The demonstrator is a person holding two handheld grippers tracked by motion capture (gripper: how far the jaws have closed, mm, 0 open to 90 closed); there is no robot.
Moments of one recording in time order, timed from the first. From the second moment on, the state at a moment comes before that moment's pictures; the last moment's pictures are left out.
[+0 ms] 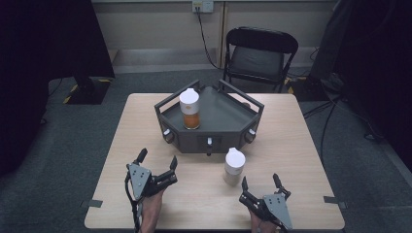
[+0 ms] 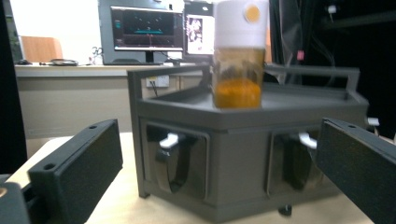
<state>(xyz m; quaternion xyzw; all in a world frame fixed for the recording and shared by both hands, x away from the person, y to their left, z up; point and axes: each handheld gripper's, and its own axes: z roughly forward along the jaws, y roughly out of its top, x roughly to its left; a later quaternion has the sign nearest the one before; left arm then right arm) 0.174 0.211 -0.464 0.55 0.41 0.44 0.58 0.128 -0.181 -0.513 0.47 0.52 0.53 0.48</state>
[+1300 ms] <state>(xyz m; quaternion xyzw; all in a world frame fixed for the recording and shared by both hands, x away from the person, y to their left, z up) 0.158 0.205 -0.515 0.54 0.44 0.45 0.56 0.128 -0.180 -0.513 0.47 0.52 0.53 0.48</state>
